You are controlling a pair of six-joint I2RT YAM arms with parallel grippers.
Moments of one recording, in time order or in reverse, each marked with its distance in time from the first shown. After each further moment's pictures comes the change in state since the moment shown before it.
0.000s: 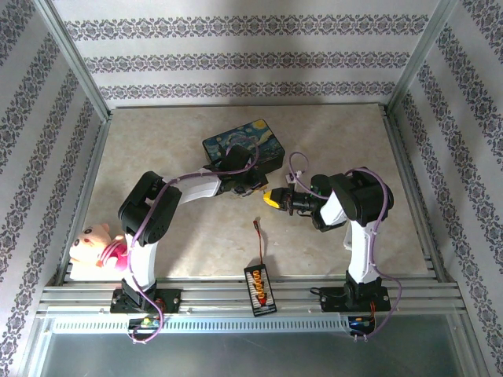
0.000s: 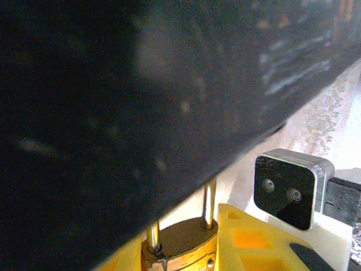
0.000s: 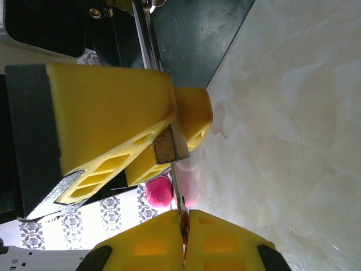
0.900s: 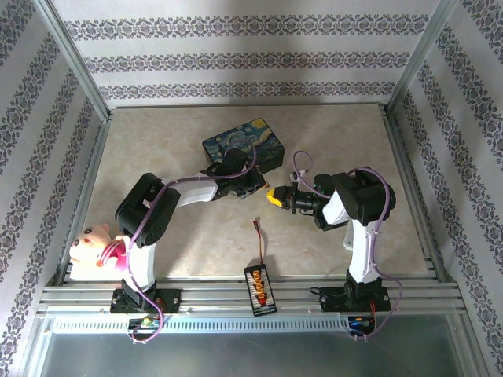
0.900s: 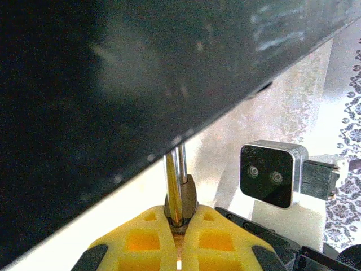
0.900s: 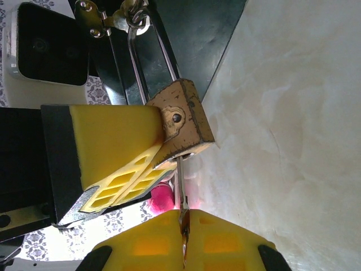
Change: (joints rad) left arm 0.003 -0.027 -0.099 0.175 0.029 -0.049; right arm -0.031 -0.001 0.000 -0.007 0.002 0.016
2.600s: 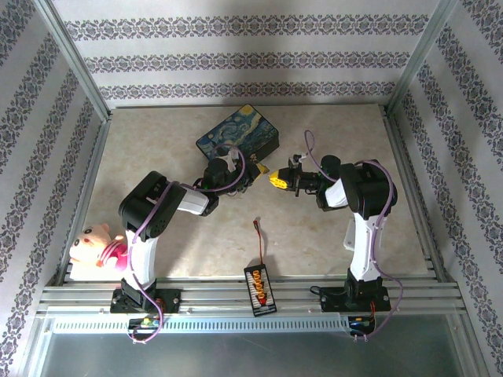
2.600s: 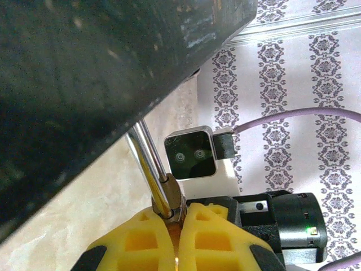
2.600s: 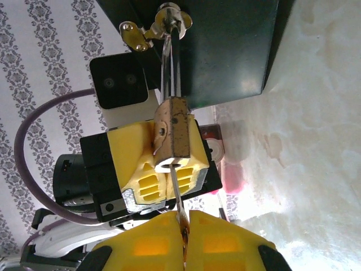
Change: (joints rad) left arm 0.064 0.066 -0.253 0.841 0.076 -0.222; right arm -0.093 0.074 0.234 0.026 -0.243 0.260
